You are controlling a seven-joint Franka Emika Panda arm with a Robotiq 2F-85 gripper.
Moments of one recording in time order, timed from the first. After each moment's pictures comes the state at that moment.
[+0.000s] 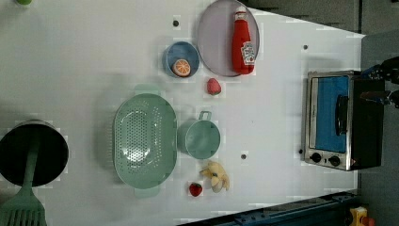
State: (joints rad) arm 0.01 -0.03 -0.01 -1.80 -0.03 0.21 0.06
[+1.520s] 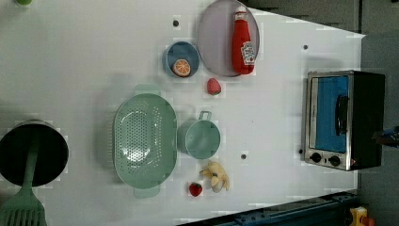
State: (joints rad) arm -0.03 -0.32 -0.12 -2.07 -0.07 0.14 -0.14
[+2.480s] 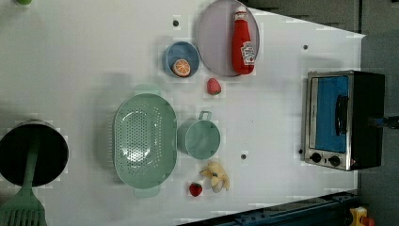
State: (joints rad) arm -0.09 -0.01 -0.44 -2.12 -0.08 0.57 -1.07
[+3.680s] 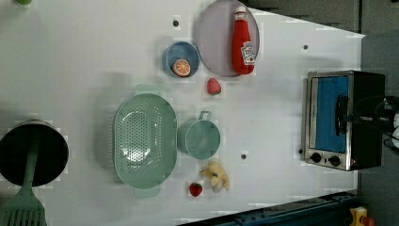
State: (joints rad) arm -0.09 0.14 -0.43 -2.24 -0.09 0.86 -1.12
